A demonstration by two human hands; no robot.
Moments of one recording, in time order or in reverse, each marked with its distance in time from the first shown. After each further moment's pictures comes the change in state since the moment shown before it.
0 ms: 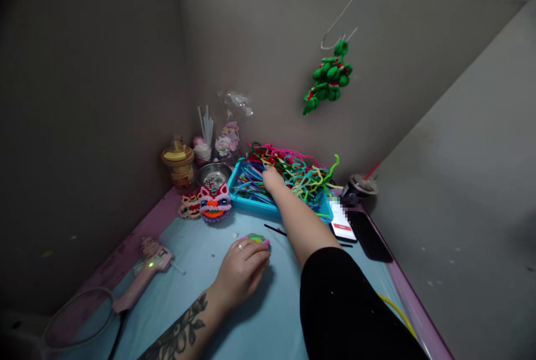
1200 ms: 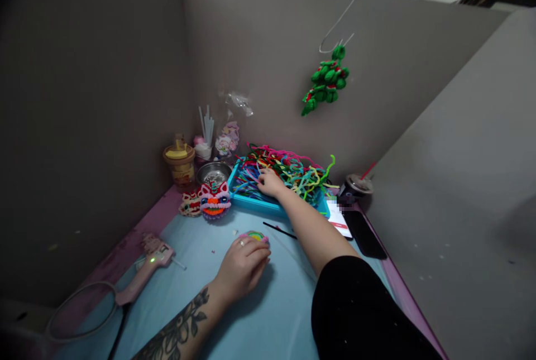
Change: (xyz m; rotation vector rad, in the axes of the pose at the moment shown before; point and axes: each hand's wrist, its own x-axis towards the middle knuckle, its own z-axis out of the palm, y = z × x) left_hand -0.003 0.000 0.002 -0.033 -0.023 0.021; right_hand -0.021 0.009 0.004 0.069 0.126 -0.337
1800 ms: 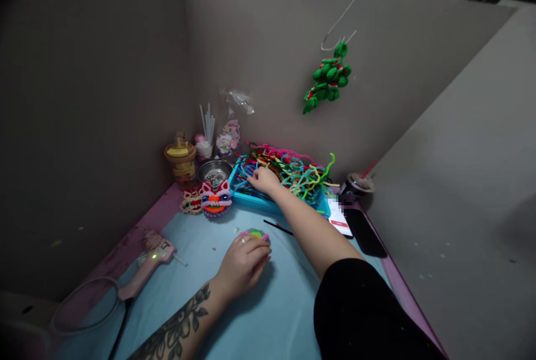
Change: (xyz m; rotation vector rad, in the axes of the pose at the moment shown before) left_hand -0.001 0.000 0.000 -0.015 -0.001 0.001; right_hand 0.003 -0.049 -0.023 -0.008 0.005 0.186
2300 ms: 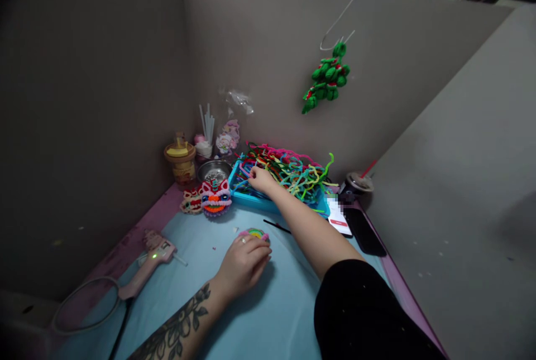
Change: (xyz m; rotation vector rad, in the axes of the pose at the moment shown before) left_hand 0.002 0.002 -0.002 0.000 0.004 0.015; right_hand 0.000 -0.010 0.003 0.156 -0.029 0.086
